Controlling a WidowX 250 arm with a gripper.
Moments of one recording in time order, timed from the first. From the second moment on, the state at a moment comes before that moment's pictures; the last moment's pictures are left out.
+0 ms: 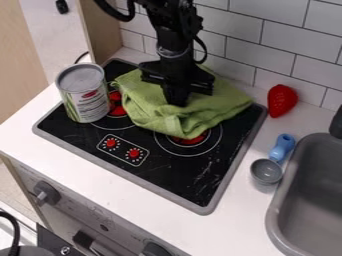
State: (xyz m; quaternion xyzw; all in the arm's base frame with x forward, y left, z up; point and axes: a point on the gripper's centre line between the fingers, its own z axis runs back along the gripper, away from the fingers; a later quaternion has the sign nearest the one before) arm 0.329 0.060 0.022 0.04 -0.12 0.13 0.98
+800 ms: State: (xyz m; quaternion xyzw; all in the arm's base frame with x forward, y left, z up) arm 0.344 0.084 0.023 0.05 -0.17 0.09 0.98
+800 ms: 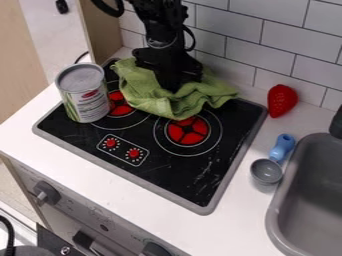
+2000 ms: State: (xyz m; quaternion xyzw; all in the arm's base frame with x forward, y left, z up) arm 0.319 0.074 0.074 0.08 -0.29 0.07 0.95
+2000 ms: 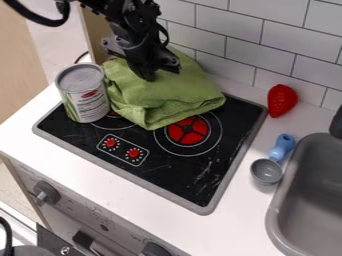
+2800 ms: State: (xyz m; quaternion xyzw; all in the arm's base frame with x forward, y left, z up) arm 0.275 0.043 0.094 0.03 -0.23 0.04 0.97
